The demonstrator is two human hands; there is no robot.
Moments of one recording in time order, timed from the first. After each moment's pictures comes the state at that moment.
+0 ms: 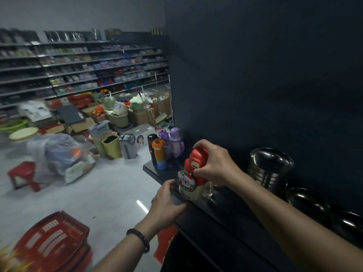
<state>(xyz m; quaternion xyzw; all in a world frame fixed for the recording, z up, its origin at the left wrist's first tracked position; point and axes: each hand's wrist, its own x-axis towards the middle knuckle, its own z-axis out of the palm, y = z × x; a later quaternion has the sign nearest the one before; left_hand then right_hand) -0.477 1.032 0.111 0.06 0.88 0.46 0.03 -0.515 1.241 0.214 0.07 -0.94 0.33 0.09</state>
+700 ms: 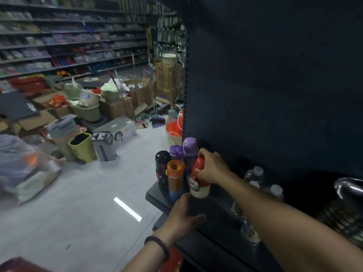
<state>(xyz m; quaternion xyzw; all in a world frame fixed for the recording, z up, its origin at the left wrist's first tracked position) -0.767 0.941 0.027 0.14 0.85 0.47 0.22 -0.842 1.116 0.111 -0.13 -0.97 0.21 -0.03</state>
